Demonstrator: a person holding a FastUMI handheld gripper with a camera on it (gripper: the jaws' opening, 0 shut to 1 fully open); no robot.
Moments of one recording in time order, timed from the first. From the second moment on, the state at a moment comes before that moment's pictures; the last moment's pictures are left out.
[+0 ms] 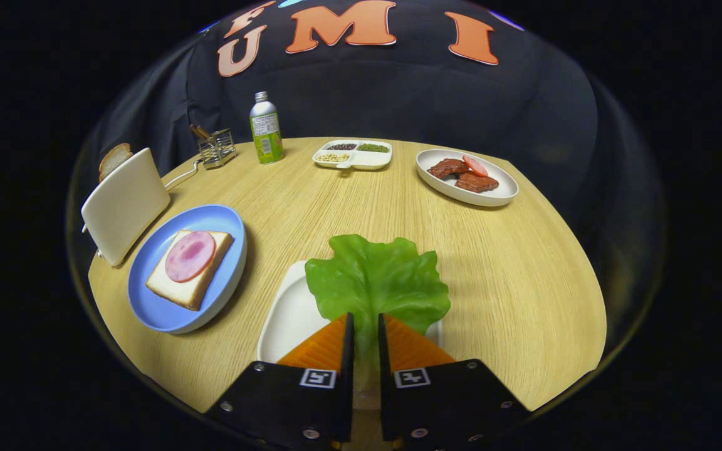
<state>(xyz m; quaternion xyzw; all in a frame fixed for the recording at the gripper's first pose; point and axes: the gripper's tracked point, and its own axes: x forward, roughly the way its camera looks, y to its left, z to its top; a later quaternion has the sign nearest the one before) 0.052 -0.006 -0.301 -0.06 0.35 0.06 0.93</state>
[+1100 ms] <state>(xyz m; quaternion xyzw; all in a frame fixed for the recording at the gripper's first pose) 0.025 0.022 -0.204 -0.05 0.27 0.01 0.96</state>
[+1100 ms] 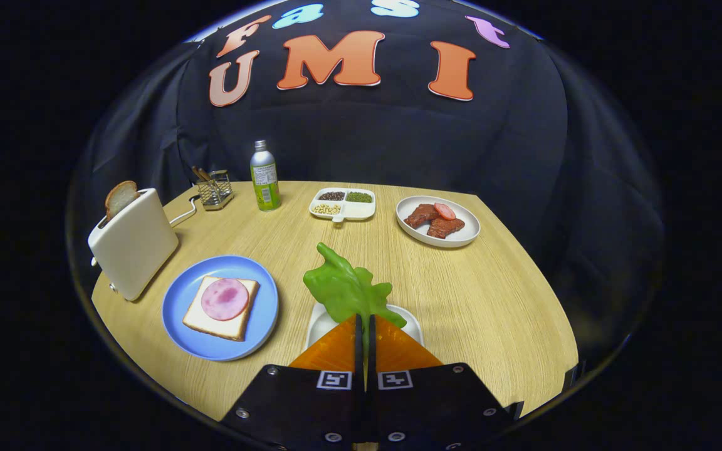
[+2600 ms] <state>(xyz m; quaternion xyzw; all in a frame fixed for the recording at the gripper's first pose) 0.032 0.186 -0.216 -0.07 0.27 0.07 0.96</state>
